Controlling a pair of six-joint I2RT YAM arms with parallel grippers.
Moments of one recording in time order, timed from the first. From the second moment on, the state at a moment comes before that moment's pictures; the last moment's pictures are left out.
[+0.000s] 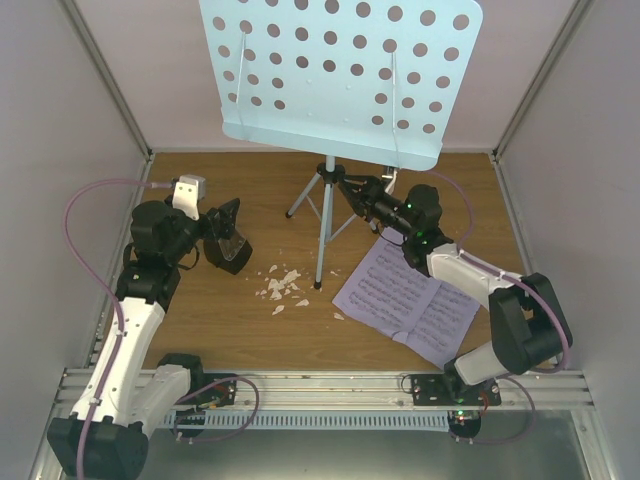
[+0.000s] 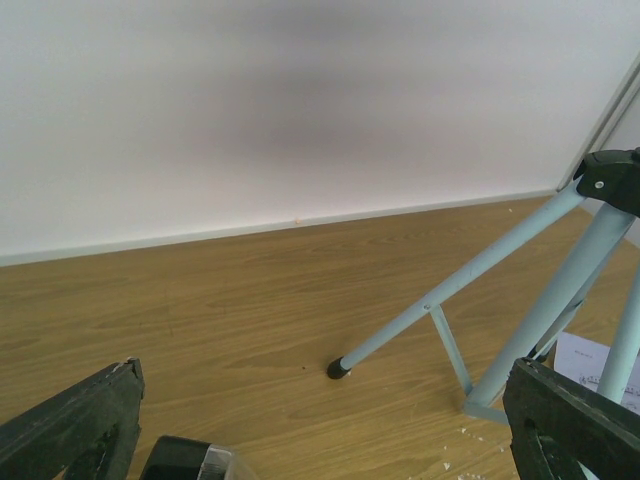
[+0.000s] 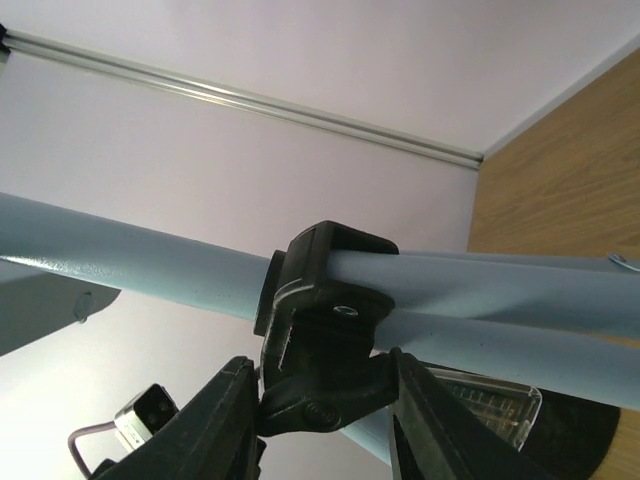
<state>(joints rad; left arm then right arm) -0.06 0.87 0.84 -0.20 0.29 -0.06 0.43 1.49 0.85 0.73 -0.52 1.34</state>
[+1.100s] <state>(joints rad) -0.06 0.87 0.84 -0.20 0.29 -0.06 0.44 1.47 0.86 0.69 -0.48 1.29</state>
